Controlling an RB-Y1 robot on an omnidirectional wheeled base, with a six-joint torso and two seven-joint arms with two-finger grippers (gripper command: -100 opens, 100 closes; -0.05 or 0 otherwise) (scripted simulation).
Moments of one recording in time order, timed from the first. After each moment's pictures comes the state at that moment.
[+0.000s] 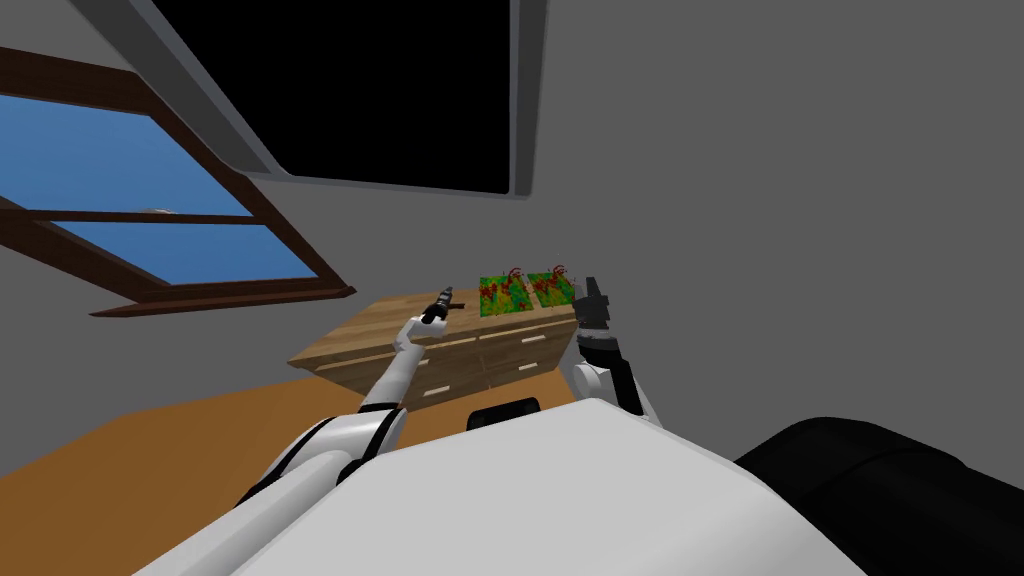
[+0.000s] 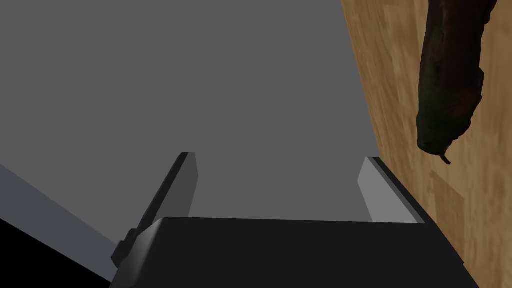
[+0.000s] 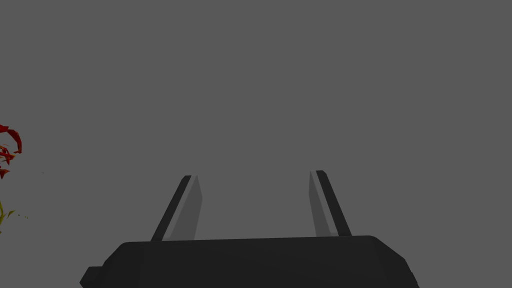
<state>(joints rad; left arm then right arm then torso) -0.48 0.29 0.03 -1.23 -0.19 0.26 -0.01 0.48 -0.01 -0.03 -2.36 -0.05 -0.40 0.11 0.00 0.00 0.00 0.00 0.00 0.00</state>
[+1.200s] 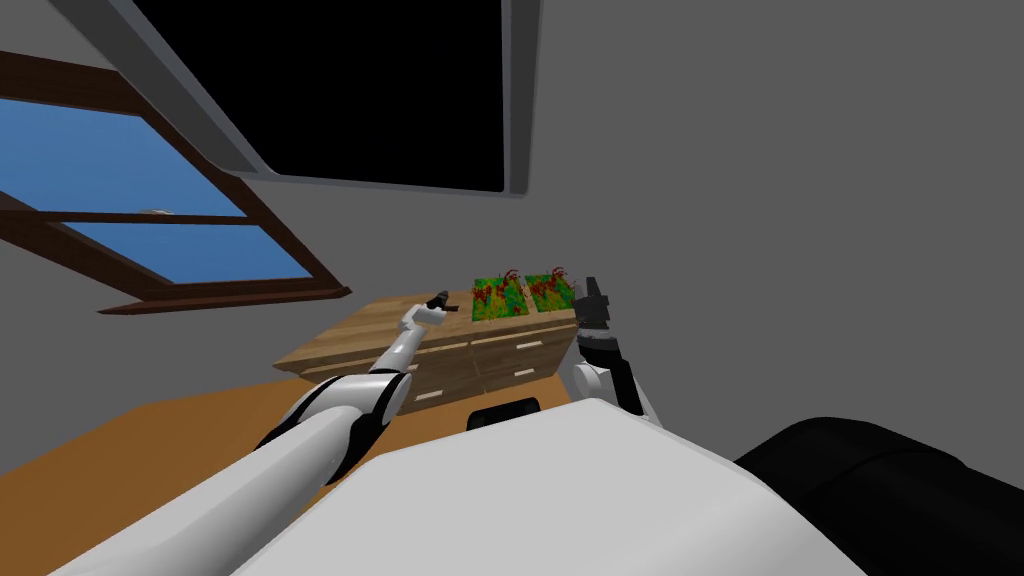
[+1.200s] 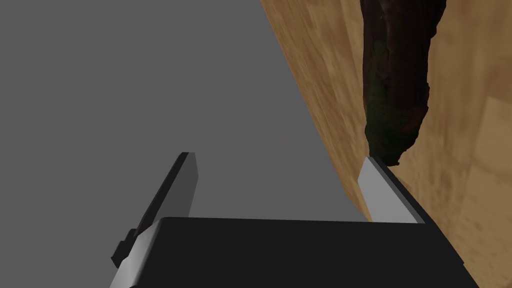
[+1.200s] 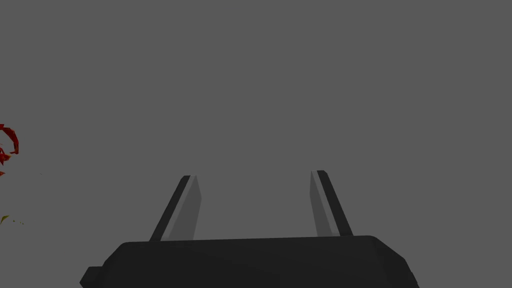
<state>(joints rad) -0.72 0.35 0.01 -0.88 -0.22 0.44 0.03 0.48 -0.01 -0.03 -2.36 -0.05 -0.40 0.11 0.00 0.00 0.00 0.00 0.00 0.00</state>
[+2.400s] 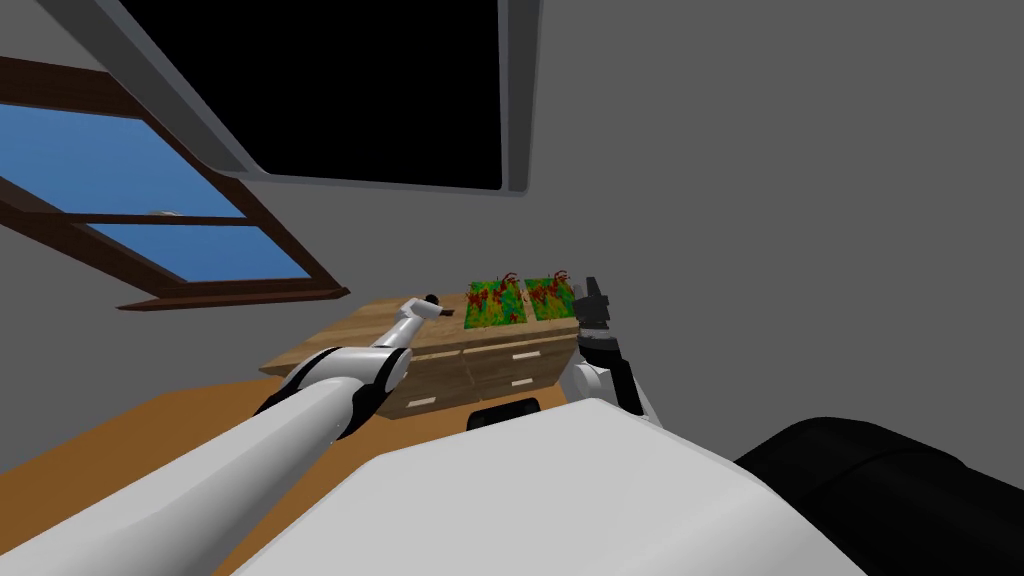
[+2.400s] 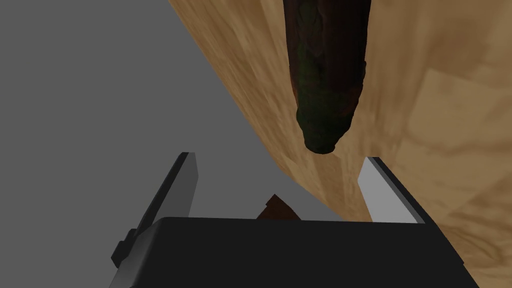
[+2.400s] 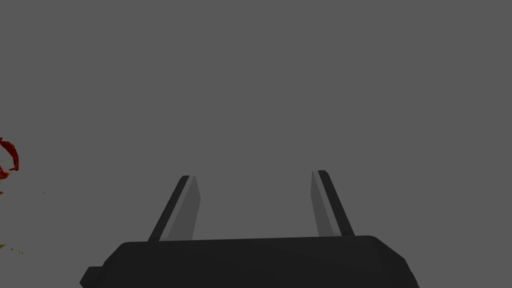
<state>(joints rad) -0.92 0.40 -0.01 -0.52 -0.26 0.61 0.11 0.48 -0.01 -0.03 -2.36 -0.05 -0.40 0.11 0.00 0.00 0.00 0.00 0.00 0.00</state>
